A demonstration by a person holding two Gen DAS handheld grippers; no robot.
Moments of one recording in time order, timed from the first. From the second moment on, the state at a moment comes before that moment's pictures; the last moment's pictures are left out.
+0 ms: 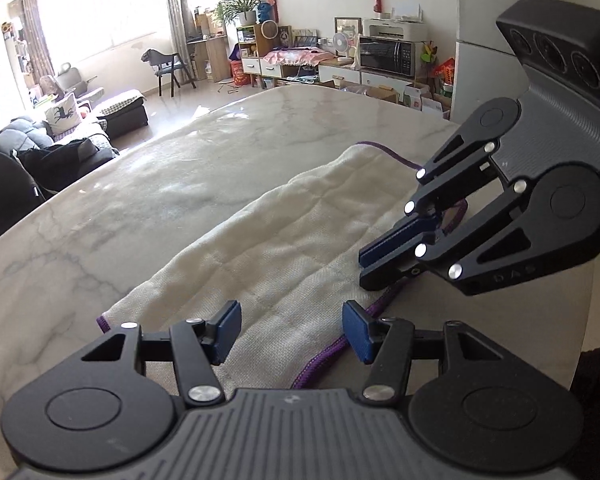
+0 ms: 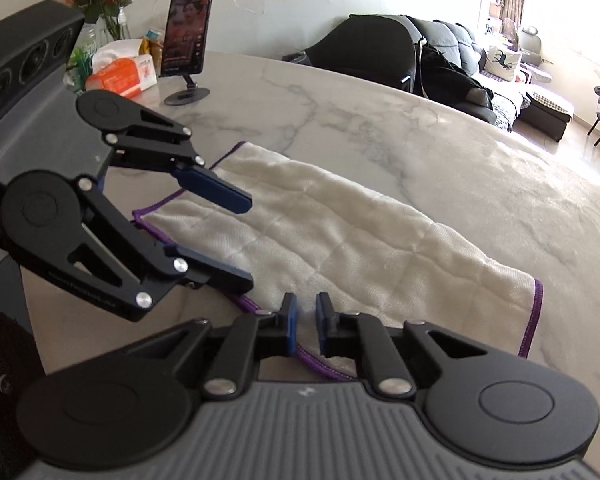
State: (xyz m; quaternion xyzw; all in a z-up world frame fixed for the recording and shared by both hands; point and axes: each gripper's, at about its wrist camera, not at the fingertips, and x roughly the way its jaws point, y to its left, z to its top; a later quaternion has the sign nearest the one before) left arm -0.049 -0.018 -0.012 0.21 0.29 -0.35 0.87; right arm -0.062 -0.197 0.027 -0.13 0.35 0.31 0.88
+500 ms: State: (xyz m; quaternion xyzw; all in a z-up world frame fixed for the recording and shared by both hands) left arm -0.015 0.024 0.014 0.02 0.31 -0.27 0.91; right arm -0.027 -0.212 0.041 -0.04 0.34 0.21 0.92
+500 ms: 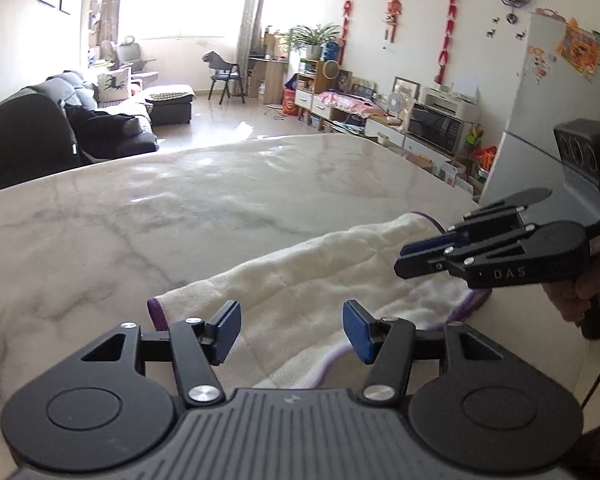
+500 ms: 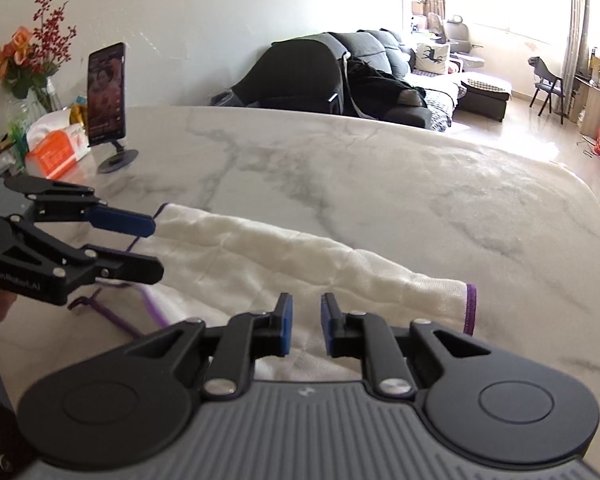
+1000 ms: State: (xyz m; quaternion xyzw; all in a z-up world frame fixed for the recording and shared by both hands) left arm 0.036 0.014 0.016 -0.06 0.41 -0.12 0.90; right arm 0.024 -0.176 0.030 -0.04 0.39 0.13 0.91
